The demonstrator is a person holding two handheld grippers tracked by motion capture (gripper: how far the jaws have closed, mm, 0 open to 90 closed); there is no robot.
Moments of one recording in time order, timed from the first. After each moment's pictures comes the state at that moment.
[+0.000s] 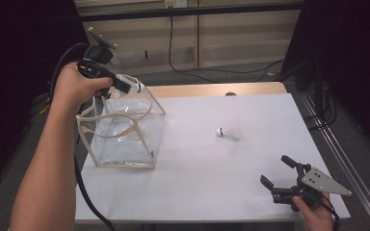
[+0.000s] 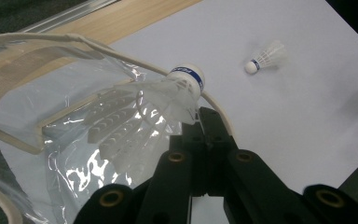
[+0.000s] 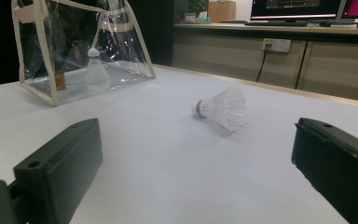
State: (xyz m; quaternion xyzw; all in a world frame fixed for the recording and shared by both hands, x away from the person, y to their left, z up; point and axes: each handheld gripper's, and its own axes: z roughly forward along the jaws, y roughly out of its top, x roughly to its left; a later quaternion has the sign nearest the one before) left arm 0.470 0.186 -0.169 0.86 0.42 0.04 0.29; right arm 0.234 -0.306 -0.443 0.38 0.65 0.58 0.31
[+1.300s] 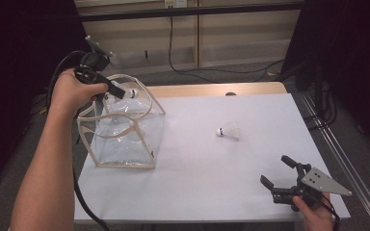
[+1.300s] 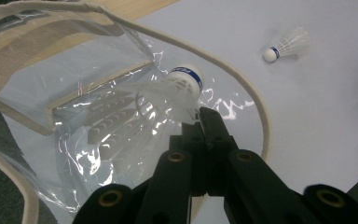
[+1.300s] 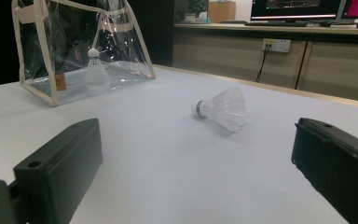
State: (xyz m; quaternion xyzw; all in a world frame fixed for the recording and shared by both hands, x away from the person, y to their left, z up) left arm 0.475 0.201 -0.188 0.86 0.43 0.04 0.27; right arm 0.233 -0.306 -0.443 0.38 0.65 0.58 0.31
